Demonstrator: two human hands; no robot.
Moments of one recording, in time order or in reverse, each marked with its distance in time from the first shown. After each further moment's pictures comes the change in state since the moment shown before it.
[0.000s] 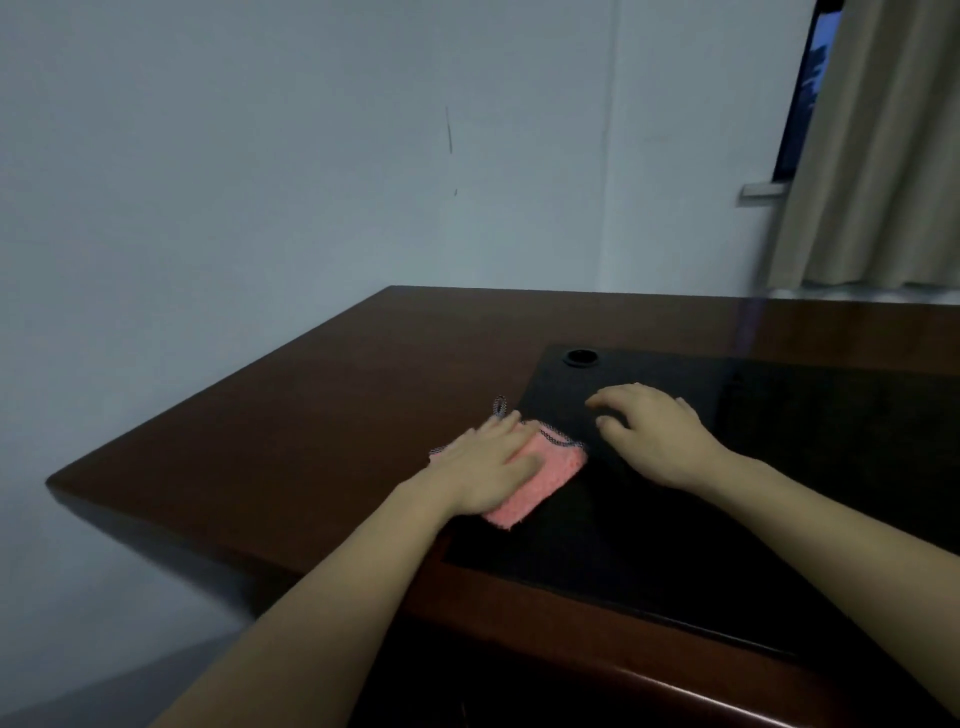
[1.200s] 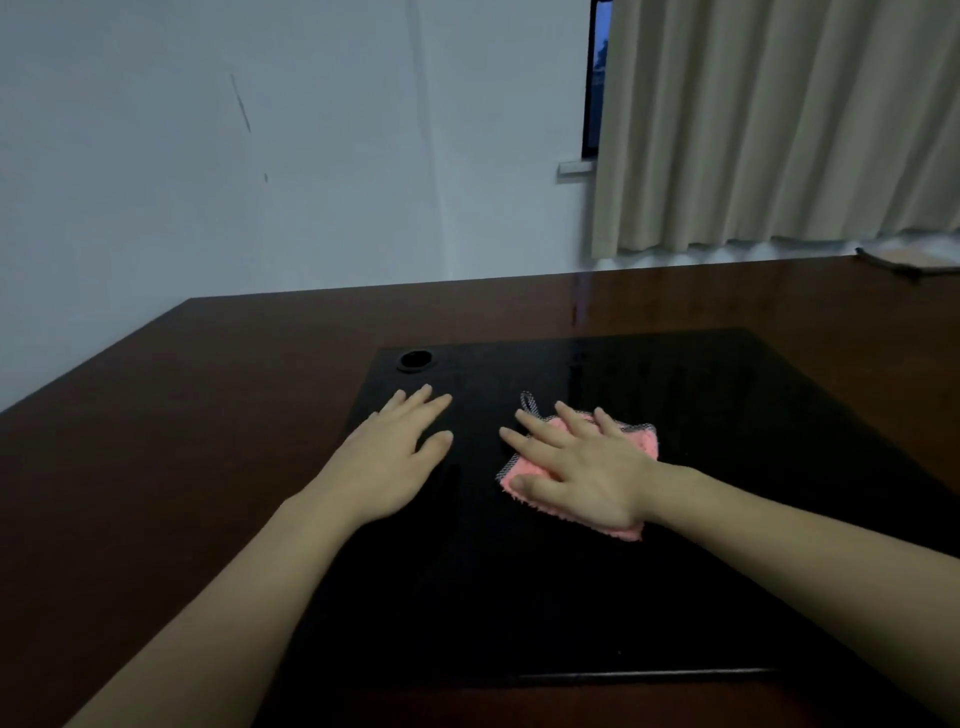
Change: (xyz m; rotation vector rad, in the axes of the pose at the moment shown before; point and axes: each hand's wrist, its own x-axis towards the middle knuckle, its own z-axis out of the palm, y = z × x) left_hand 0.074 0.068 -0.007 -0.115 0.110 0.169; right_hand -0.042 0.099 -0.015 -0.285 -0.367 0.053
